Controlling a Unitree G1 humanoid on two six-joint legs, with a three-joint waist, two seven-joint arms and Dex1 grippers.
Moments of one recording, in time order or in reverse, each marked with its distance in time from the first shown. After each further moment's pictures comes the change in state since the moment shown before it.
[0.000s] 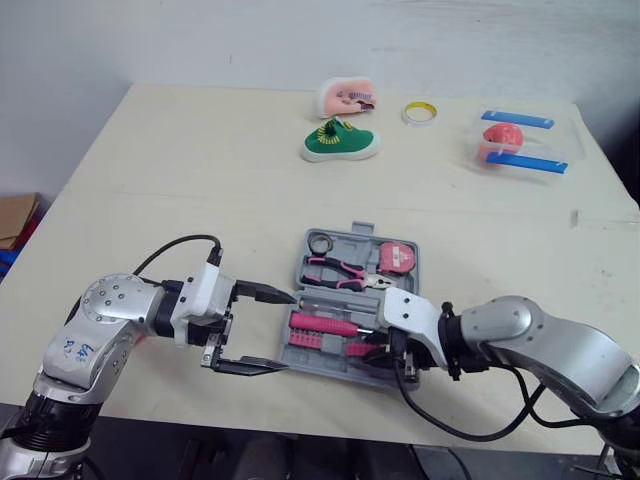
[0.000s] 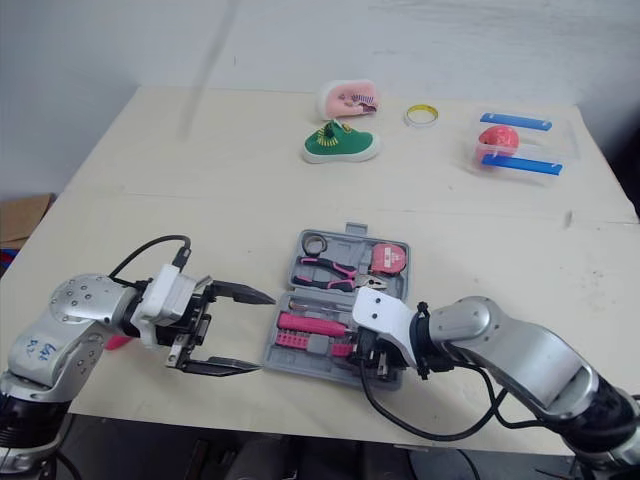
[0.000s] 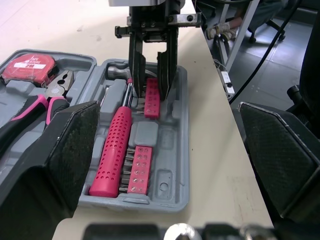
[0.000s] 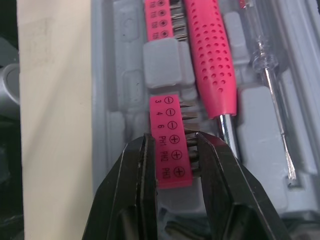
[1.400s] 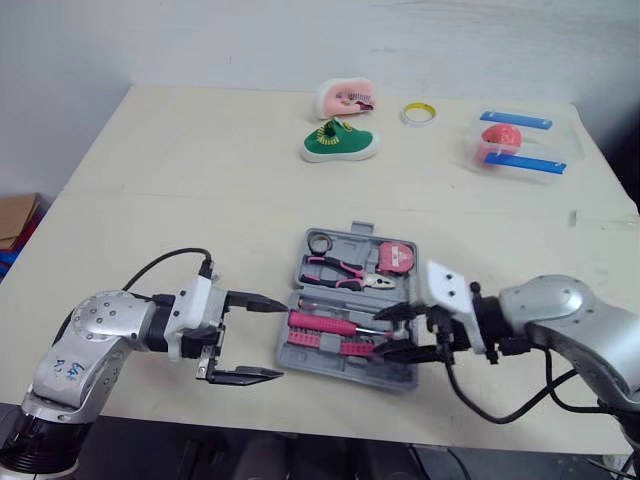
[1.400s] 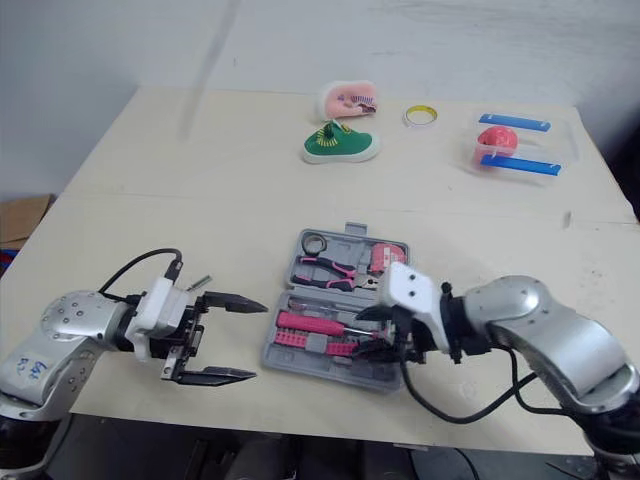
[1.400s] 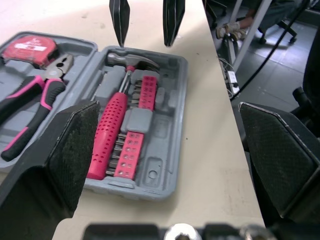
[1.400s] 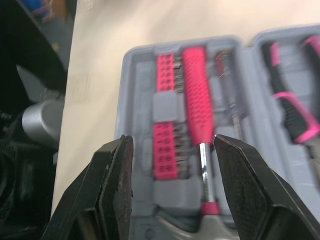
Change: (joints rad) left arm 0.101 0.014 0.039 -0.005 0.002 -0.039 0.037; right arm 0.151 -0.043 -0.325 0.112 0.060 -0.333 0.310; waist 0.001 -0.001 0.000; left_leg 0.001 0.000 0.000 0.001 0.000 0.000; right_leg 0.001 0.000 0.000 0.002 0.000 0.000
